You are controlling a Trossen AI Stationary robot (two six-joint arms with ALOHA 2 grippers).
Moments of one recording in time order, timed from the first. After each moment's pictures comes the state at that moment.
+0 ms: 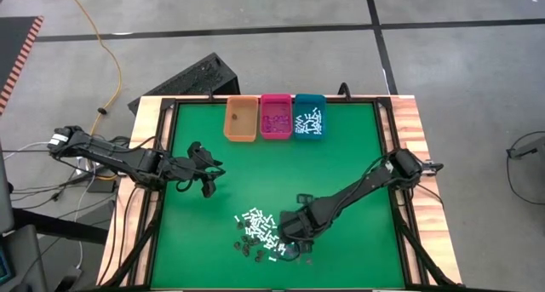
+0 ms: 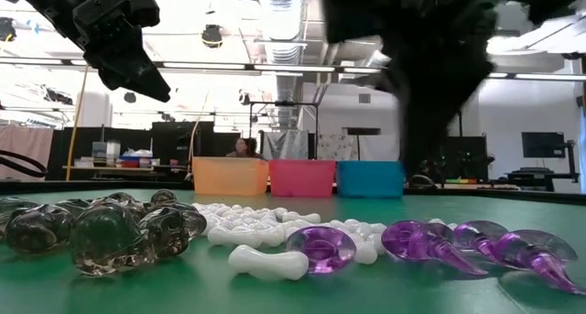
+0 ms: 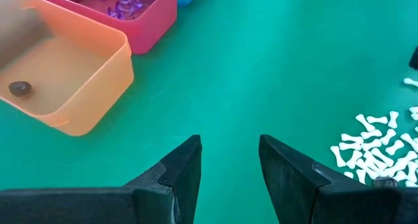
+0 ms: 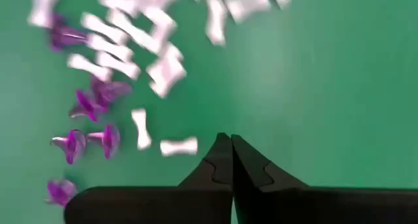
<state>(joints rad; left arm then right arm) -0.21 0.84 0.54 -0.33 -0.46 -0.43 0.45 1.96 1.51 -0.86 0.14 0.50</state>
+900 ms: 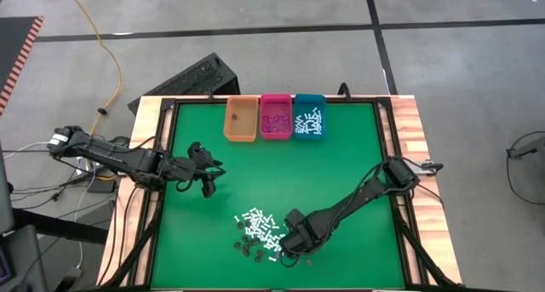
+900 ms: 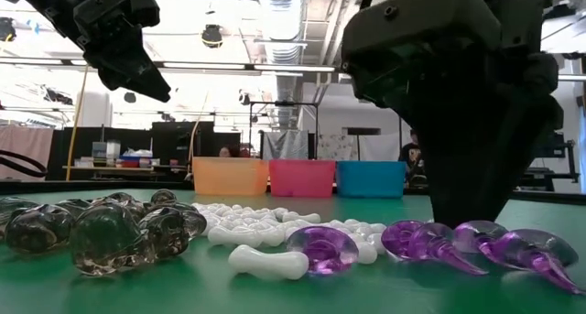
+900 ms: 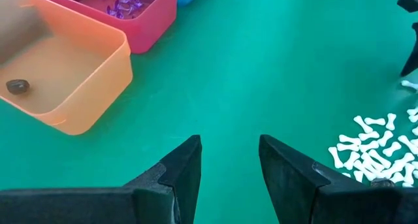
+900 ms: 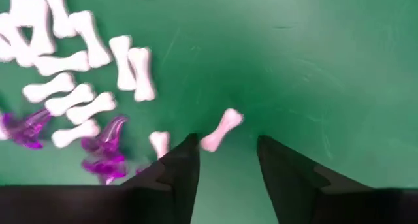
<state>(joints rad) -0.21 0.84 0.54 -0.33 -0.46 -0.44 0.52 2.06 1.51 -0.84 0.08 1.37</state>
